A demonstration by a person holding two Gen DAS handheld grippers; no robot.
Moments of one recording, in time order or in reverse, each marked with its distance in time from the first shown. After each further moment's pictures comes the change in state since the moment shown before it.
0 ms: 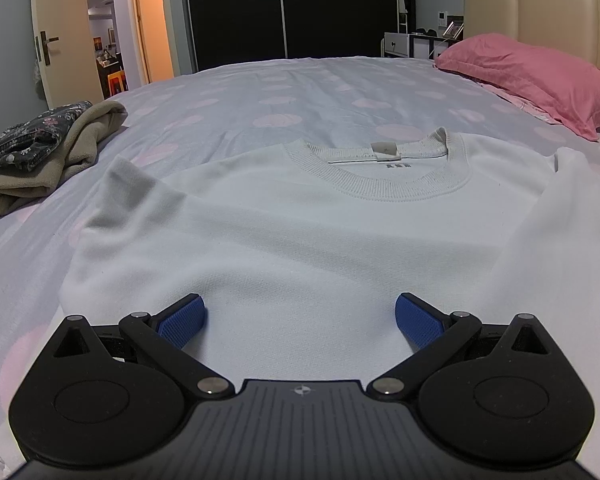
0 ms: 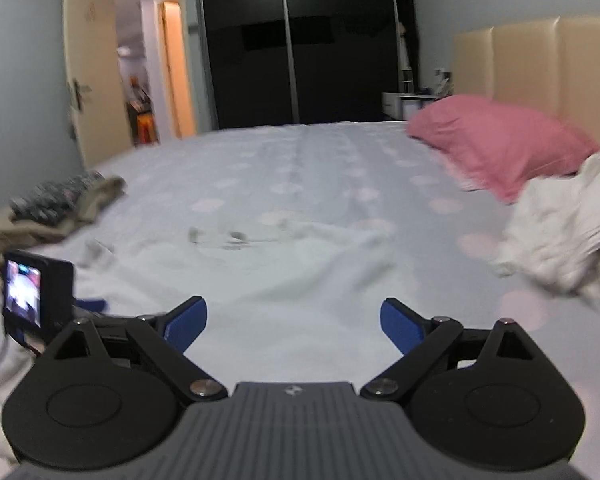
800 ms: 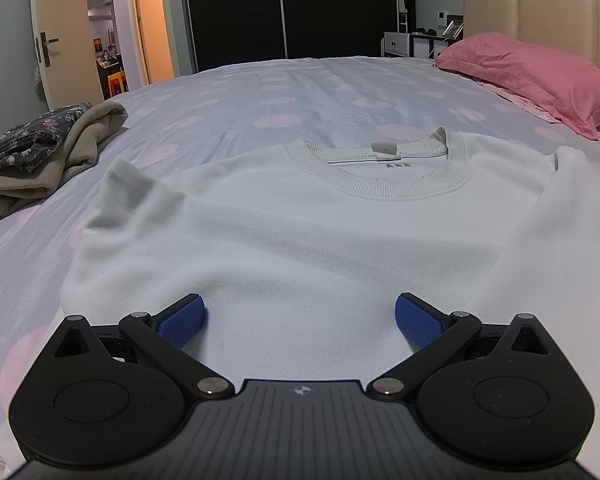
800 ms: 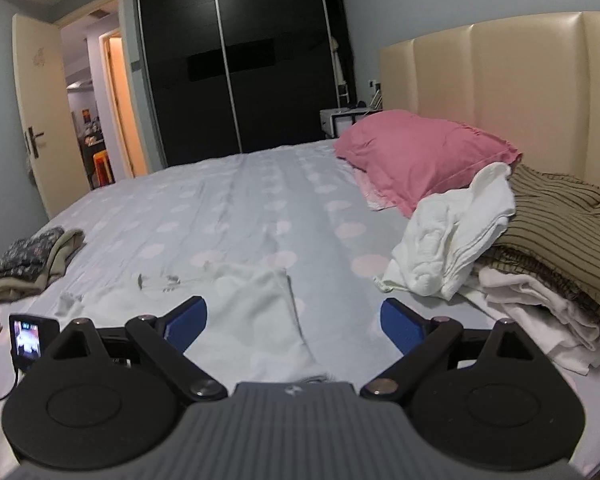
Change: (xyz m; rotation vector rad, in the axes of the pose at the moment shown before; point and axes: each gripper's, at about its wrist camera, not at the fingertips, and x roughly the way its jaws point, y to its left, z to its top) left arm 0.000 0.001 0.000 0.003 0.000 0.003; right arm -0.101 -0.093 0.028 0.127 -0.063 -0.092
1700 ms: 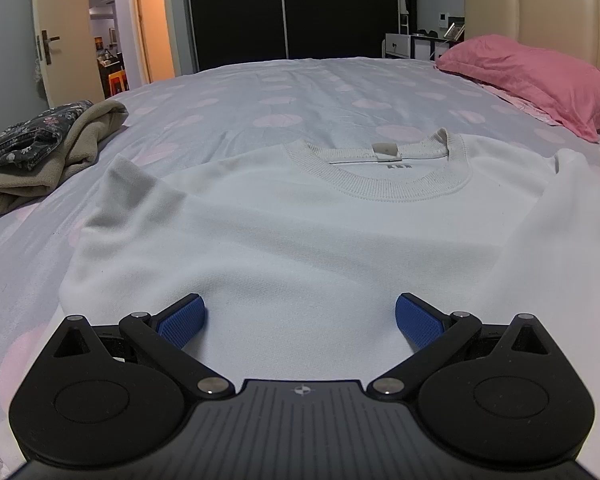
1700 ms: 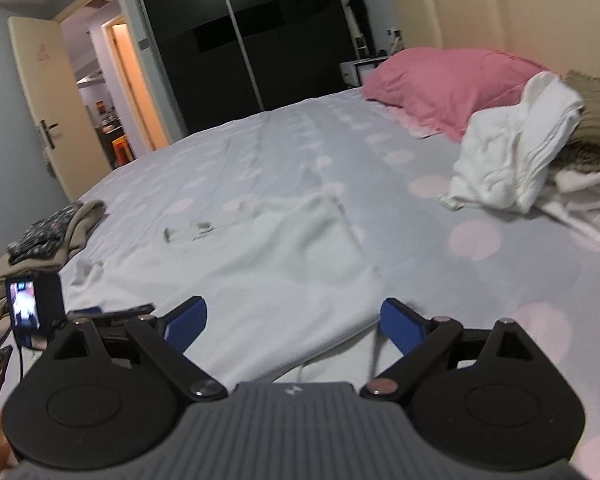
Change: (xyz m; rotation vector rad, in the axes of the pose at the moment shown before) left arm 0.001 -0.001 0.000 -0.004 -0.002 -0.003; right arm 0.074 0.038 -0.072 0.090 0.125 0.125
